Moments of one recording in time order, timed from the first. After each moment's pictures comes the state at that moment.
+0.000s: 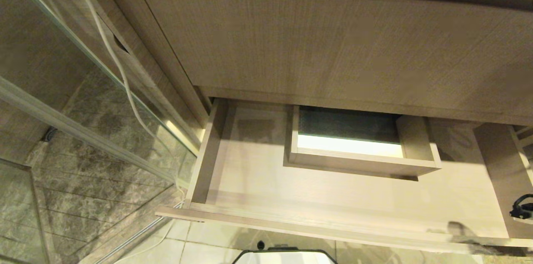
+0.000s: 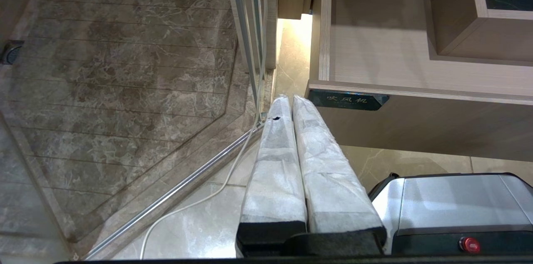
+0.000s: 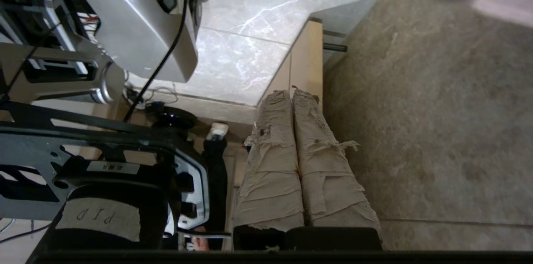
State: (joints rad) left arm 0.00 0.00 0.00 0.00 0.00 0.00; right arm -0.67 1.76 -0.71 0.48 0.00 -0.80
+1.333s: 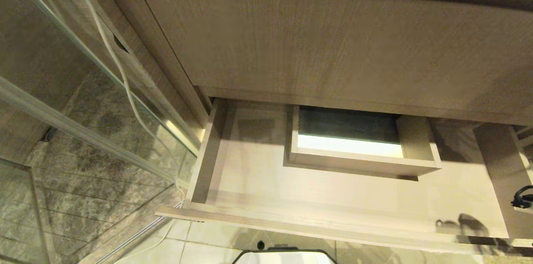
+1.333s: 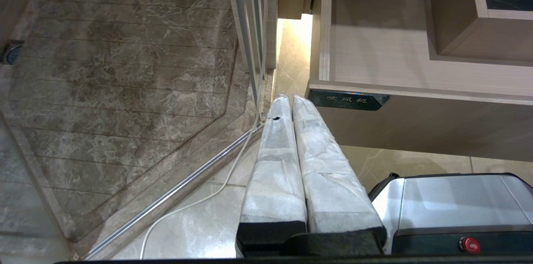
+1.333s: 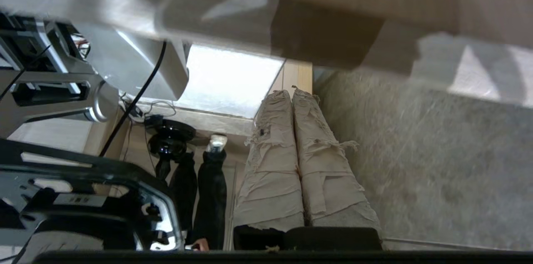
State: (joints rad) left arm 0.00 0.00 0.00 0.00 0.00 0.00; right arm -0.73 1.90 -0.84 0.47 0.02 -0.83
